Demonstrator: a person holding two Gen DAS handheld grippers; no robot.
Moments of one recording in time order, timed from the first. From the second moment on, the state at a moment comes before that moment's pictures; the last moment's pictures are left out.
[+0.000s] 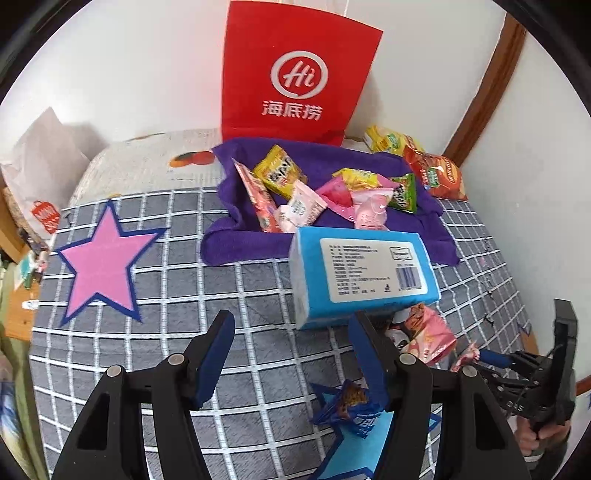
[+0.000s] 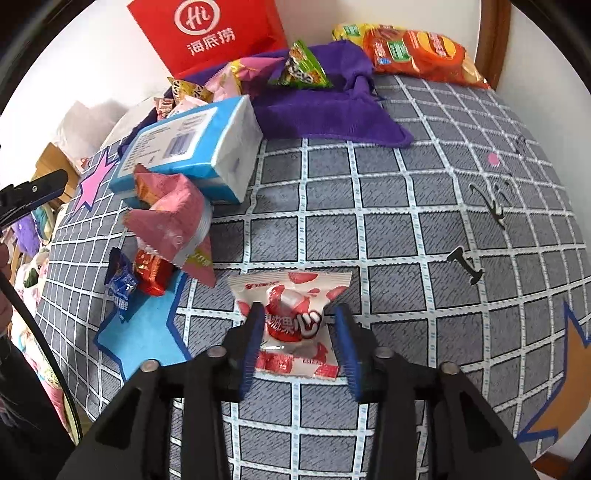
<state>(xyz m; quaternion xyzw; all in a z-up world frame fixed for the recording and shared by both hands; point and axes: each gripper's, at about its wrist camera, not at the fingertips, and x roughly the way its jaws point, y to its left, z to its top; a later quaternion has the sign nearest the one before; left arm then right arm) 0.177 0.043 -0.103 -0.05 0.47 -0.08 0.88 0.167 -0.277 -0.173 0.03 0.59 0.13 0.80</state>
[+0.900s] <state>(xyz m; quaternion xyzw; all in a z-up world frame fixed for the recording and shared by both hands) 0.149 0.012 -0.167 -0.04 0.52 -0.14 0.84 0.152 -0.255 -0.186 -0.01 0.55 0.10 0.83</state>
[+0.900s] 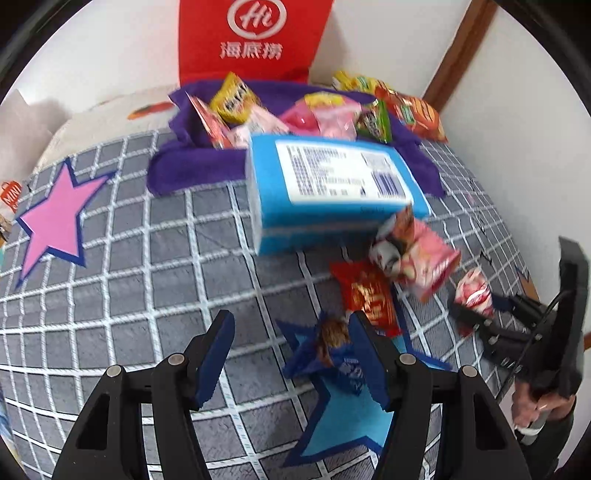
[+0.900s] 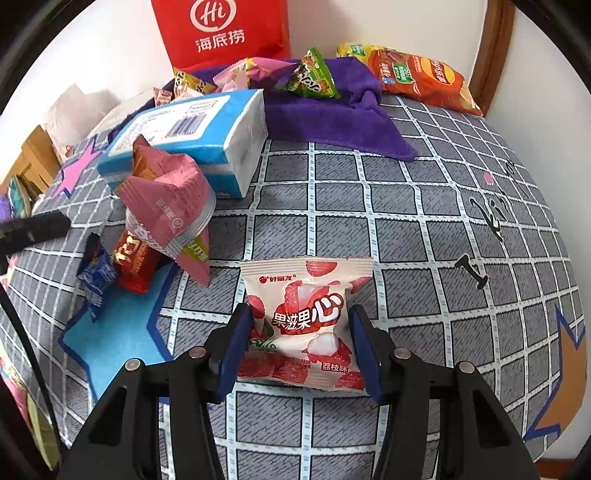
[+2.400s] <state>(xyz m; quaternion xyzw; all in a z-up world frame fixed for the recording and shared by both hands) 0.148 0.043 -0.119 -0.02 0.45 -0.11 0.89 0.169 -0.251 -0.092 -0.01 0.47 0.10 0.88</state>
